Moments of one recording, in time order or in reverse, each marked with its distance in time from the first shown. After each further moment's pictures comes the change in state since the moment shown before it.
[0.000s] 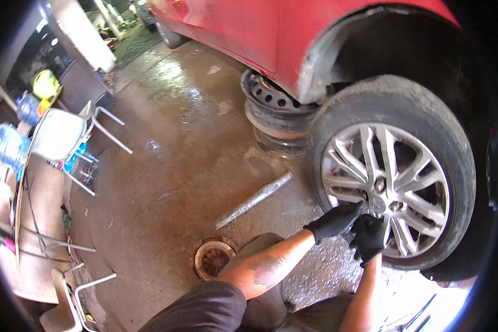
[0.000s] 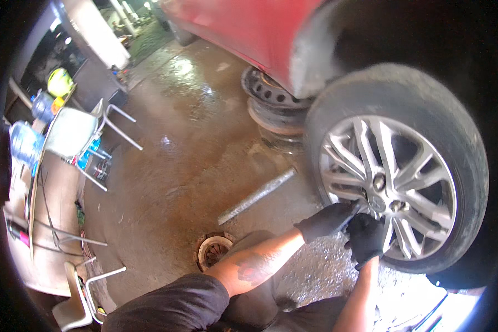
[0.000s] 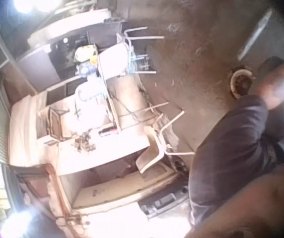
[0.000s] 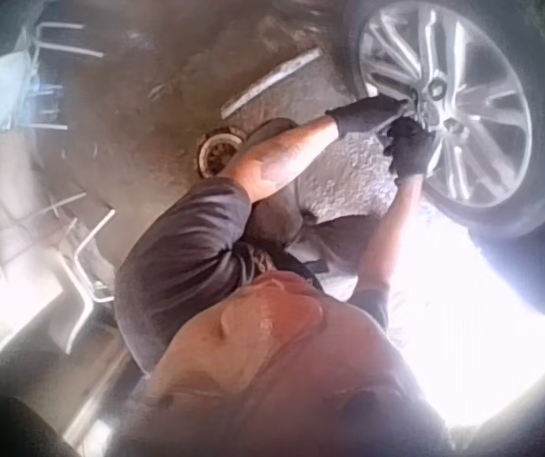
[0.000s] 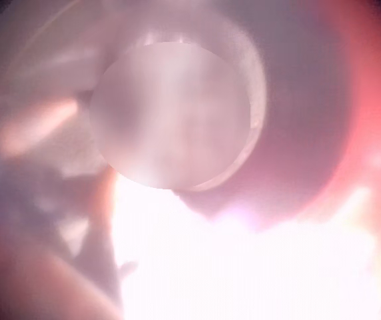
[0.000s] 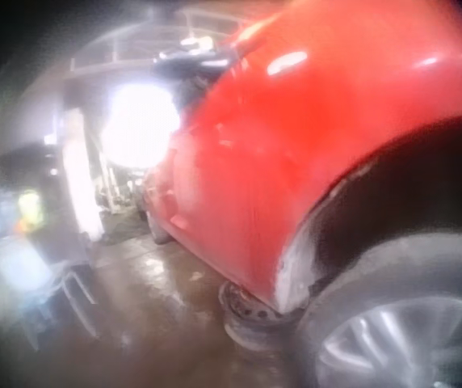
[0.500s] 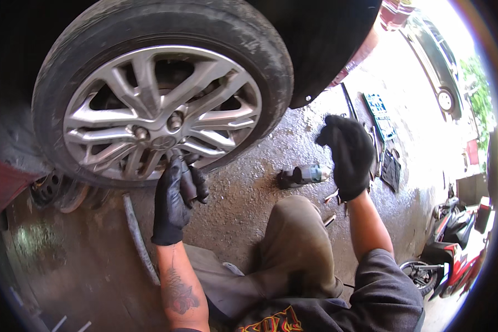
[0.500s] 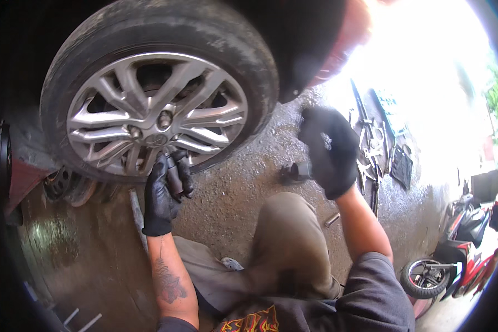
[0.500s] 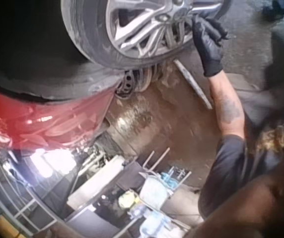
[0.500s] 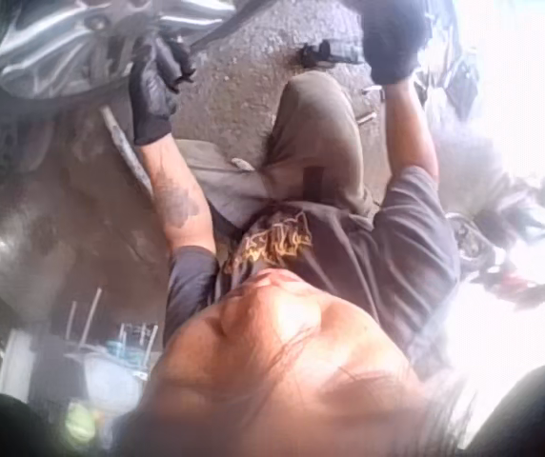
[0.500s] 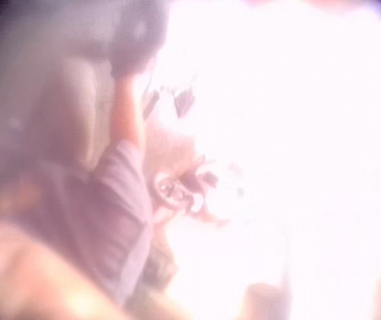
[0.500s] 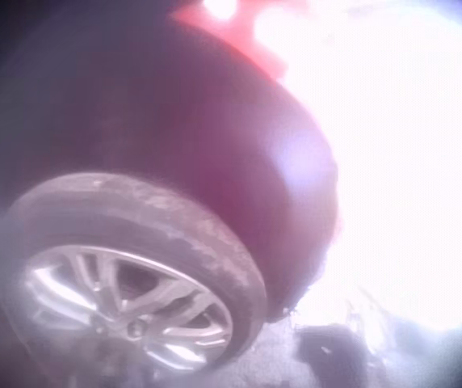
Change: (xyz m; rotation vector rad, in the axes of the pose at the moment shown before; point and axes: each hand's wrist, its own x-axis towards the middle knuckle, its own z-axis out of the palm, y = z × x) left_hand -0.011 0.071 0.015 -0.861 -0.245 -0.300; right_hand -0.186 0.040 -0.137 -0.212 0.980 -0.402
